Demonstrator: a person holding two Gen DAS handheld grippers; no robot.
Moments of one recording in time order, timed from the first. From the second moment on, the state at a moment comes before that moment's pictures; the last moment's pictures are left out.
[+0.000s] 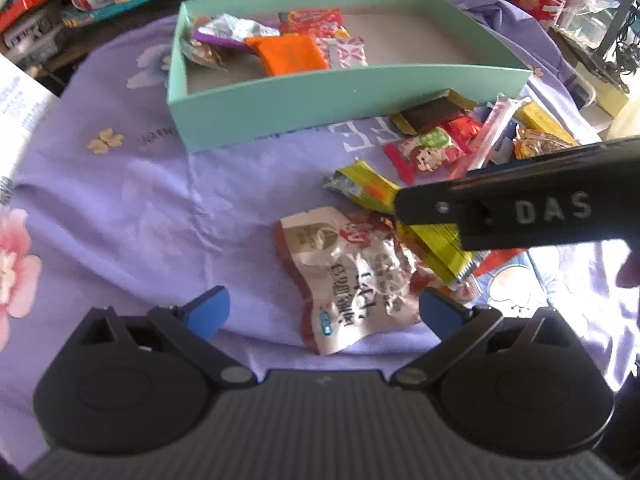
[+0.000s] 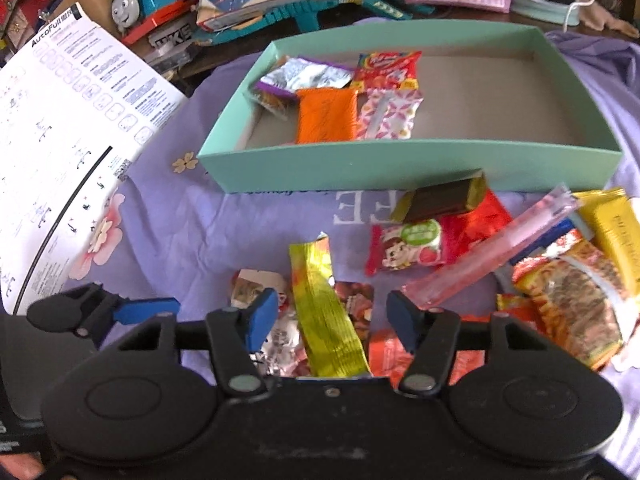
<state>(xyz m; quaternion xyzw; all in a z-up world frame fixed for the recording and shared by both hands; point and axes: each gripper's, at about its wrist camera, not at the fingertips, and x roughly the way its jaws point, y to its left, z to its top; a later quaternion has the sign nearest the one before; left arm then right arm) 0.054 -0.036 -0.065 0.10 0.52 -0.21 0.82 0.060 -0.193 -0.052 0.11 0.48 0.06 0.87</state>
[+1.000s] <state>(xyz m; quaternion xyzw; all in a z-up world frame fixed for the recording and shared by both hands) 0.054 -0.074 -0.075 0.10 0.52 -0.24 0.82 0.051 -0.246 -0.088 0.20 0.49 0.06 0.85</state>
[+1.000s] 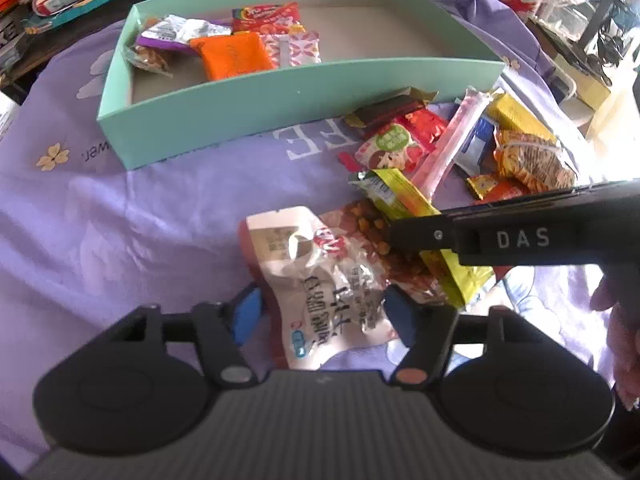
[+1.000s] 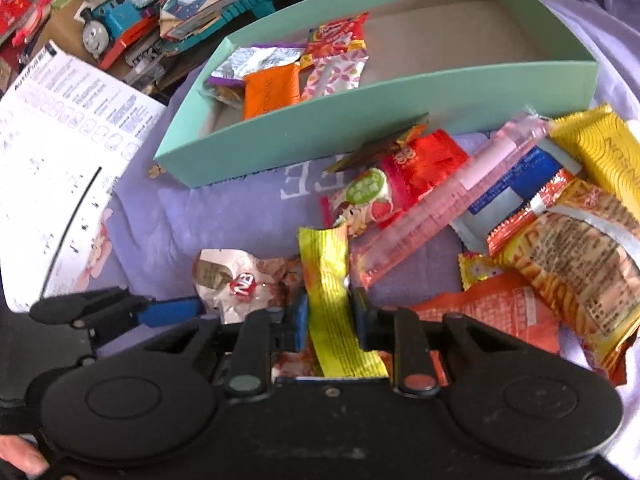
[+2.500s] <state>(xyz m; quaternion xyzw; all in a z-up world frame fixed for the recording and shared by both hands) 0.047 -0.059 -0.003 0.08 0.44 -0.26 0.86 0.045 -0.232 -0.041 0.15 0.46 0.05 0.87</state>
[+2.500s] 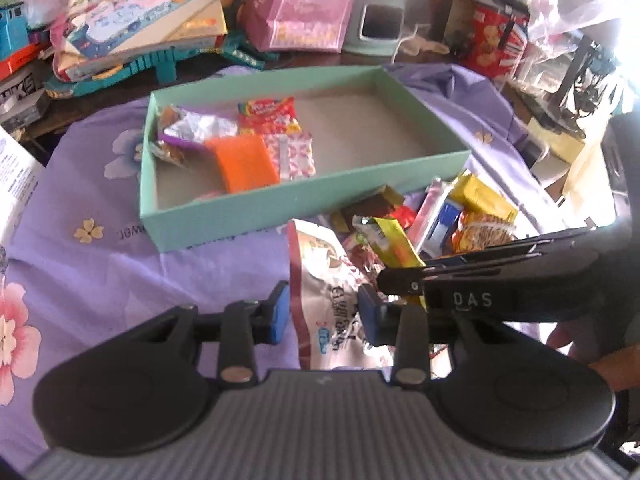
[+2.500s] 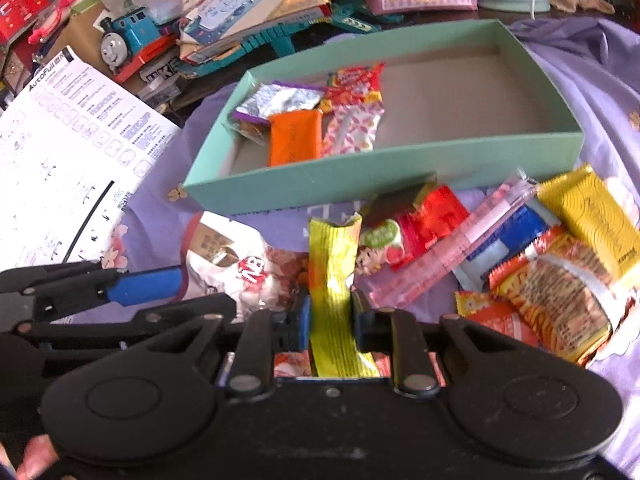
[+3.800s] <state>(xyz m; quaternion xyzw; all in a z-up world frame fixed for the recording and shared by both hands) 0.239 -0.022 0.002 0.02 0.43 -0.15 0.89 0.206 -0.269 -0.008 0.15 0.42 -0.01 0.89</state>
